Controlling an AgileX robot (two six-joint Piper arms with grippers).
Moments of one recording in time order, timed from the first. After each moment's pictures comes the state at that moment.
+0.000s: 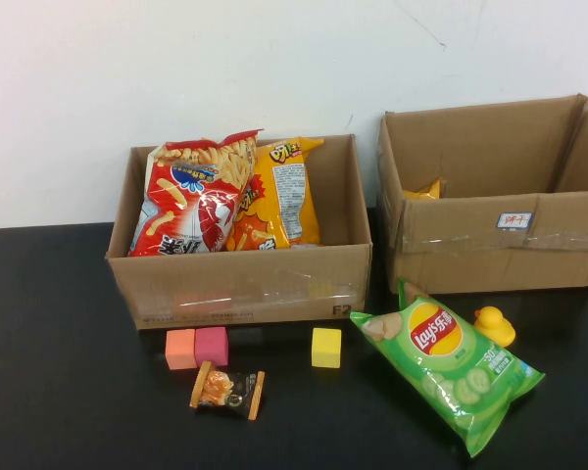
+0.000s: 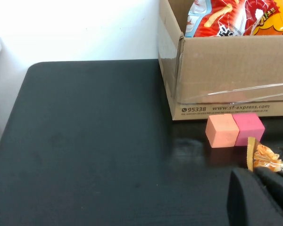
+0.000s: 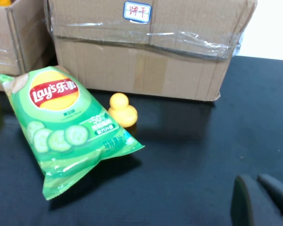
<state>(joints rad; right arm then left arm) 0.03 -0.01 0.02 0.08 0.42 -0.18 0.00 -0.01 0.02 -0.16 0.38 0.09</state>
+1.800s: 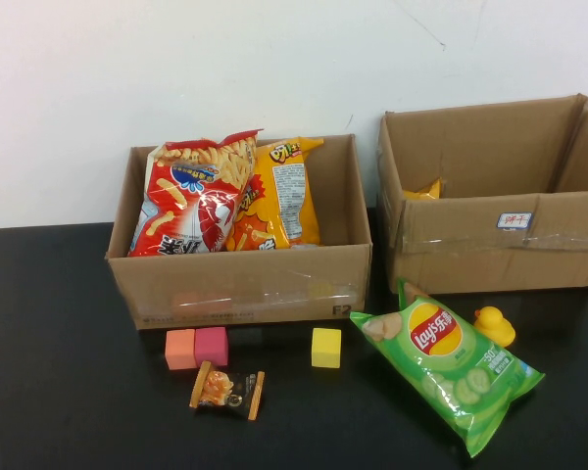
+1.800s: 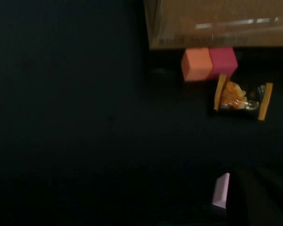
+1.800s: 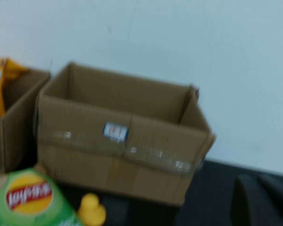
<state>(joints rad) 0.03 0.23 -0.23 0.13 0.20 -0.36 0.00 0.50 -0.42 -0.19 0.72 0.06</state>
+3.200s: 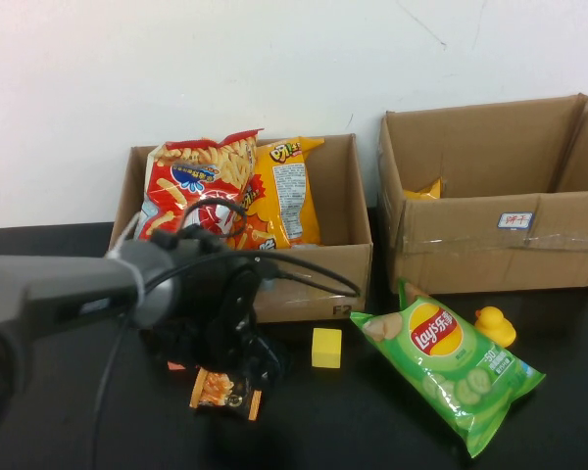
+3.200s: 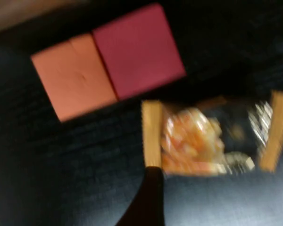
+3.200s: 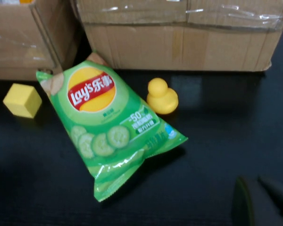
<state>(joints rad) 0.03 0.60 -0.25 0.39 0.35 -0.37 -0.54 2.00 -1.22 0.23 0.67 -0.45</state>
